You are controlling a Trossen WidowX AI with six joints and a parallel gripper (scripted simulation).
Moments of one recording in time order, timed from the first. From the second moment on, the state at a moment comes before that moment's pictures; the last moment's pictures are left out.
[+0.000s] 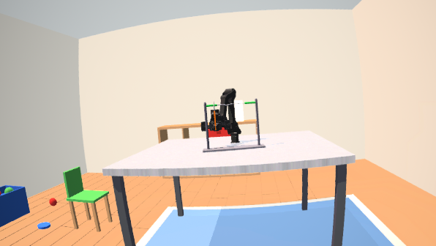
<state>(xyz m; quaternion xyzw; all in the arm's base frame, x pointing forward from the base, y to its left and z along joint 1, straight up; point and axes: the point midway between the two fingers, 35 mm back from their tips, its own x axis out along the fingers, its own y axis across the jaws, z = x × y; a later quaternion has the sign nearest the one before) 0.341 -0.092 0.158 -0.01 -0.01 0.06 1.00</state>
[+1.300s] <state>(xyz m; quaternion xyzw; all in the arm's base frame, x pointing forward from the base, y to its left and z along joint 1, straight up) 0.339 -0.060 0.157 0.00 0.00 0.05 1.00</state>
